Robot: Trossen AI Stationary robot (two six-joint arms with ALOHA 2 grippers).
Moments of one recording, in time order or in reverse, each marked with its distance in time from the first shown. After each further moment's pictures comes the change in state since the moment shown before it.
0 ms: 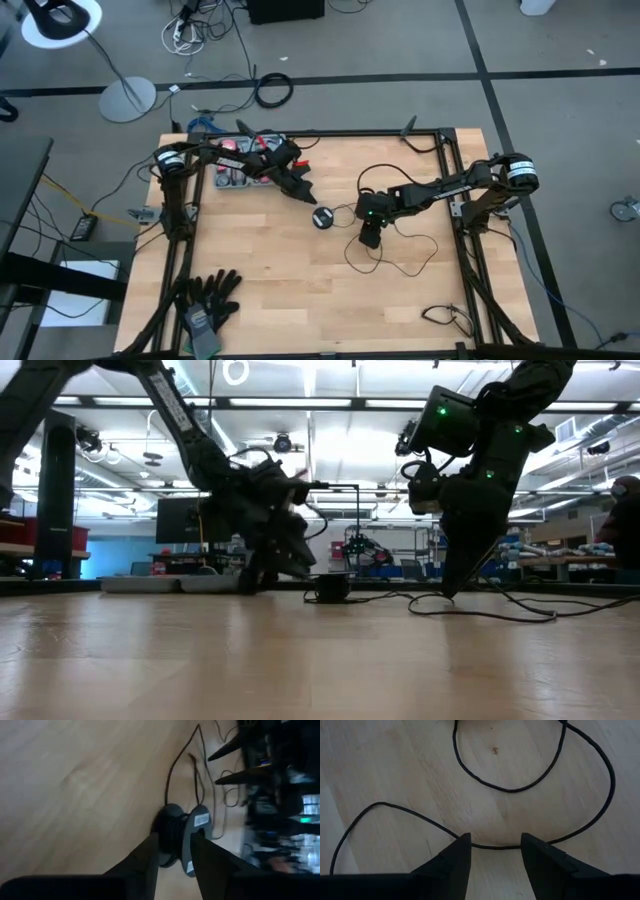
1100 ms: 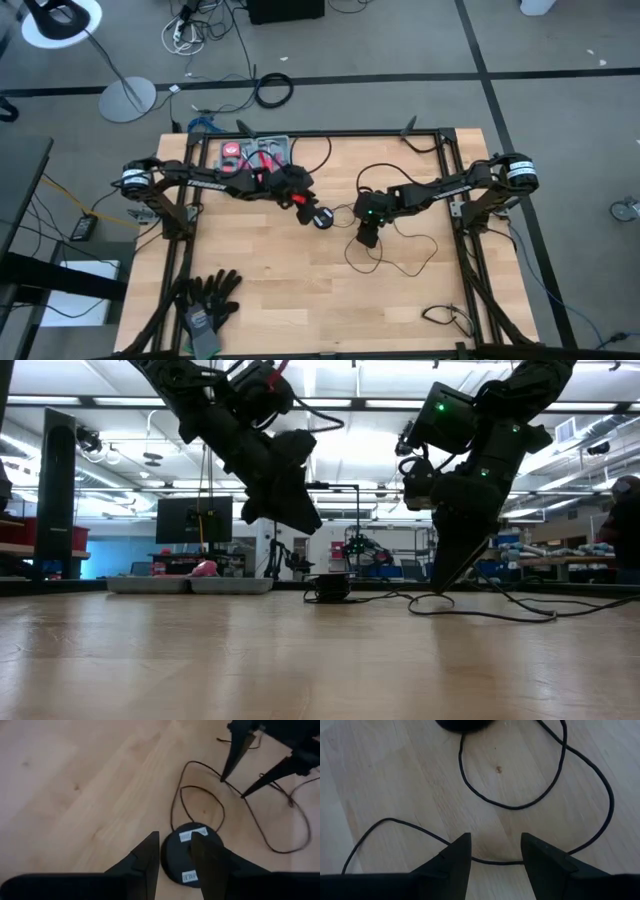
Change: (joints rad) left arm -0.350 -0.289 0.002 -0.148 -0.785 0.252; right arm 0.000 0.001 0.000 0.050 0.008 0.004
